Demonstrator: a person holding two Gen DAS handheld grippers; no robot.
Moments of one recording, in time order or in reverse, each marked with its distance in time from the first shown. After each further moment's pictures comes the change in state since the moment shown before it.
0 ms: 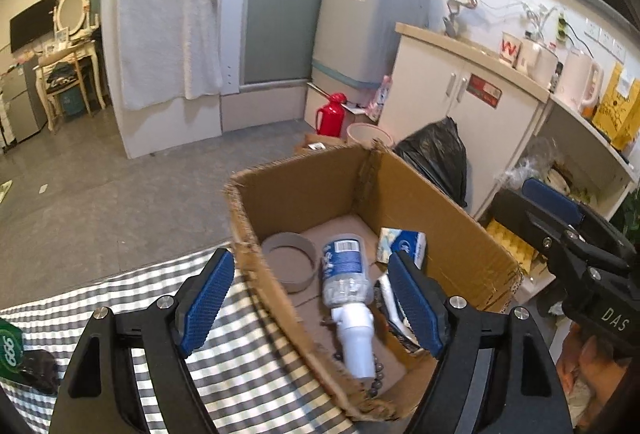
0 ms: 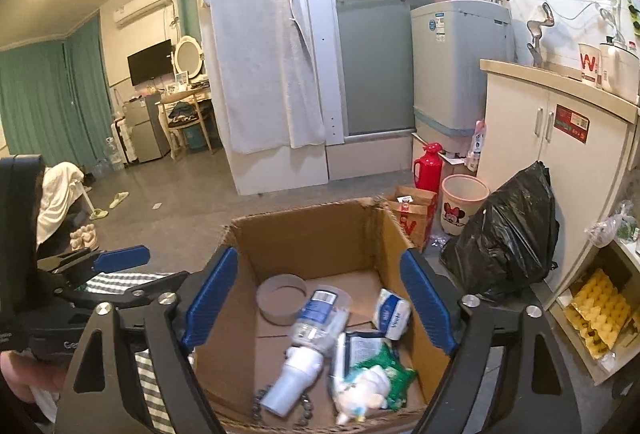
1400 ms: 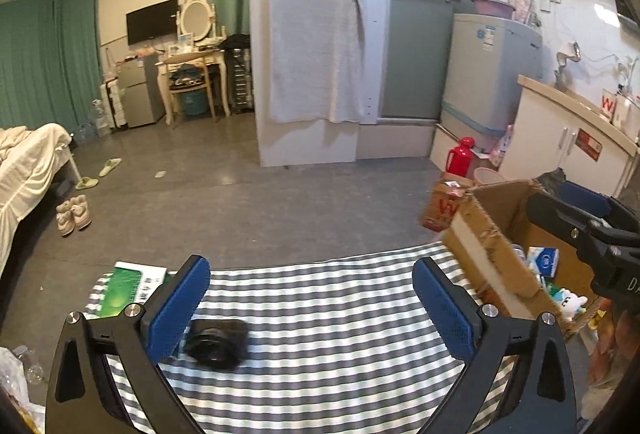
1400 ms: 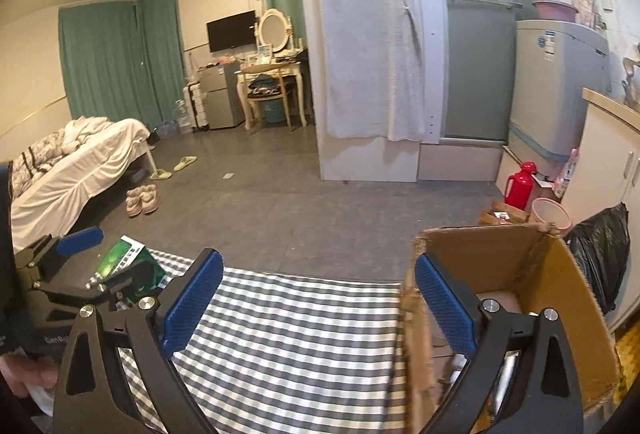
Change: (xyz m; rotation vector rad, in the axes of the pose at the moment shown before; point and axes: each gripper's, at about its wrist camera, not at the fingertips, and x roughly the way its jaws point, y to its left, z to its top) left arm -0.117 0.178 -0.064 -0.159 -0.131 0.382; right arm 0.040 0.194 -0.010 -0.182 0.056 0.236
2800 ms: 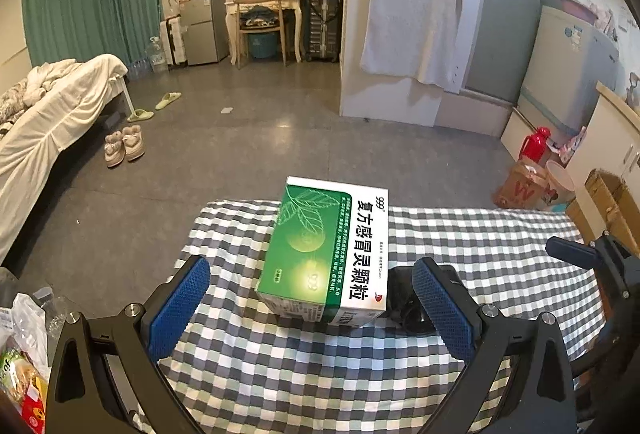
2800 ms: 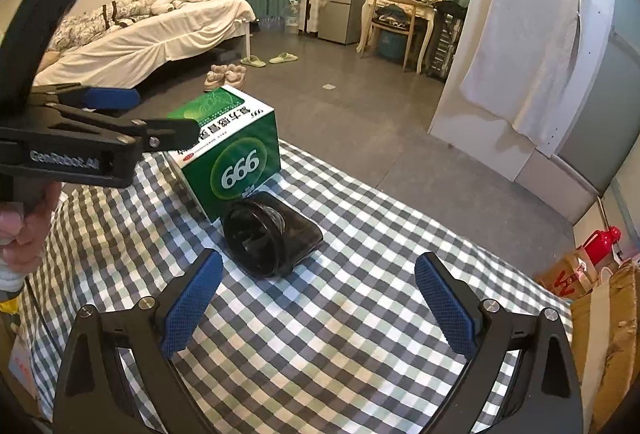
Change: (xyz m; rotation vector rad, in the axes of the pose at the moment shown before) left arm 0.049 0.172 -0.062 -0.139 0.181 0.156; right arm 0.130 0.176 -0.087 -0.399 0.254 0.227
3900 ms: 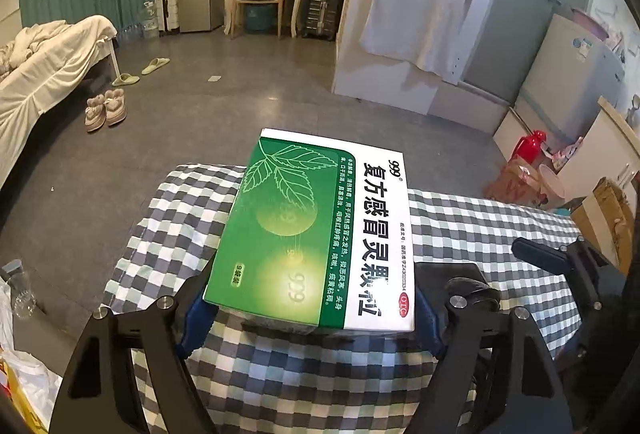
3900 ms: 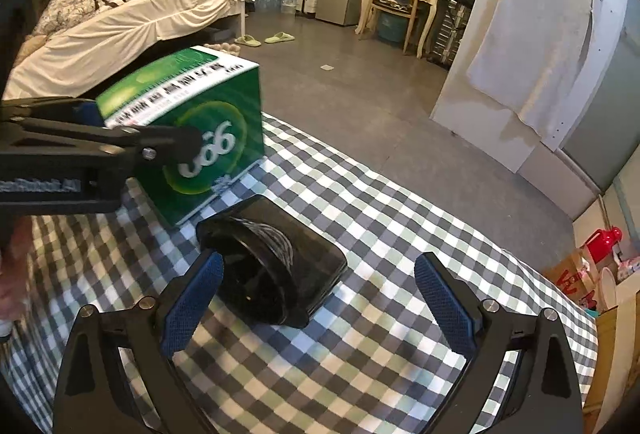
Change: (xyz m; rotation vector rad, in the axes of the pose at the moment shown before) left arm 0.044 0.018 -0.010 -0.091 0.063 -0.074; right arm 0.066 0.016 0.012 -0.020 0.070 -0.039
